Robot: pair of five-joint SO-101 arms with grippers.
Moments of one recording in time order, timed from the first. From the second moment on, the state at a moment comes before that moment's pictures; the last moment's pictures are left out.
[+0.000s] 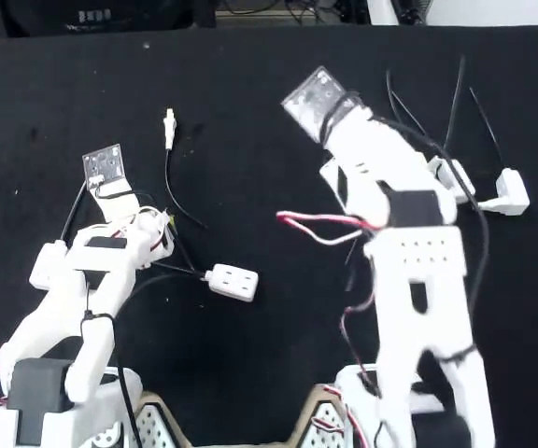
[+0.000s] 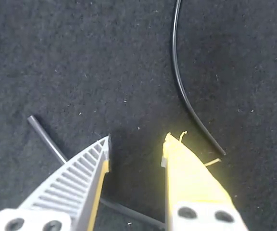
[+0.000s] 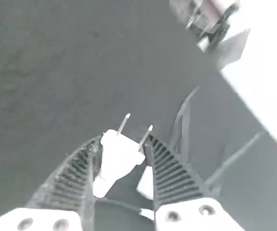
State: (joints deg) left arm -2.6 -17.9 59.9 21.7 17.8; right arm -2.9 -31.0 29.2 50.0 43.9
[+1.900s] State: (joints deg) left arm -2.6 -17.9 60.6 21.7 17.8; right arm -12.4 -35.8 72.6 48.7 47.3
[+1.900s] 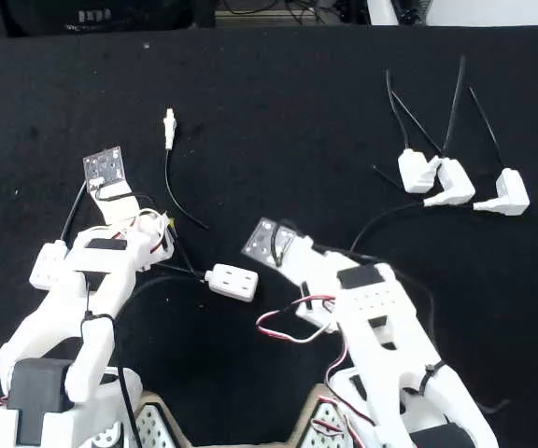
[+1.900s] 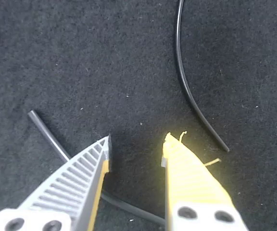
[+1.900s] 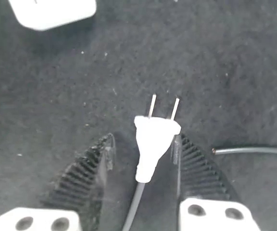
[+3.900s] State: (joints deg) left arm -2.6 -17.9 60.6 21.7 17.8; right arm -23.7 -33.7 68.1 61.3 52.7
